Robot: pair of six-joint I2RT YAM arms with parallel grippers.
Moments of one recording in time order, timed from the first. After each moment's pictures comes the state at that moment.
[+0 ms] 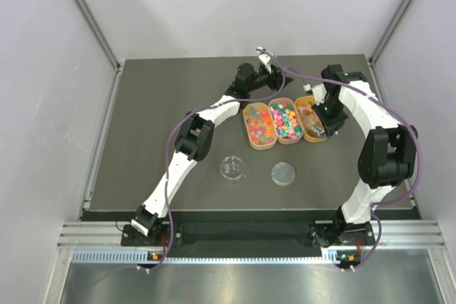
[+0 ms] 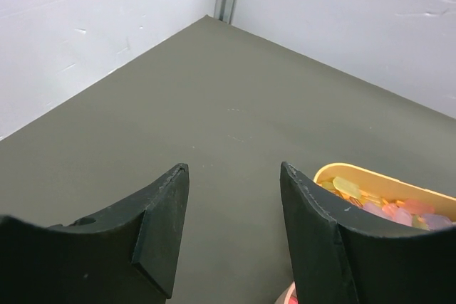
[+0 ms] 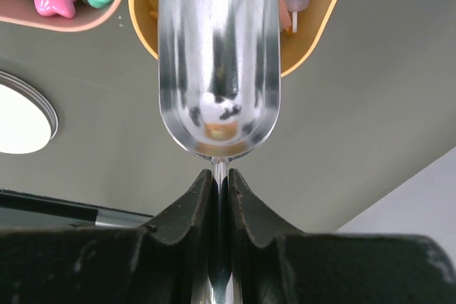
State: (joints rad) left arm -0.56 2.82 2.40 0.56 0.55 -0.26; right arm 0.11 1.75 1.49 -1.18 0.04 -0.32
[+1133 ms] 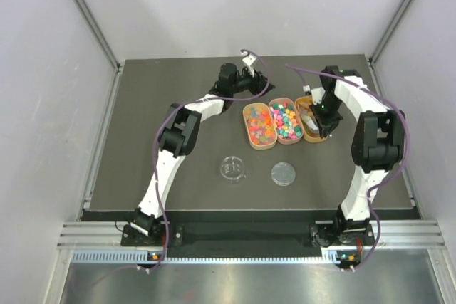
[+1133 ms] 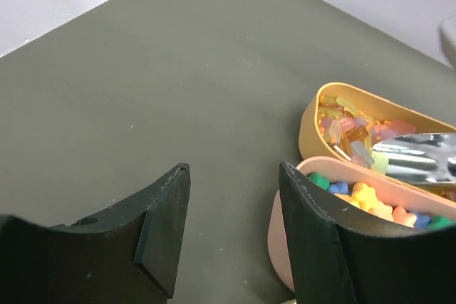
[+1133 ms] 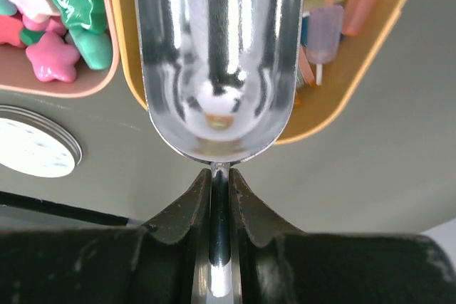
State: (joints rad) left arm -0.47 2.57 1.97 0.57 0.67 -0.23; right arm 0.08 1.92 1.57 -1.19 -0.06 -0.27
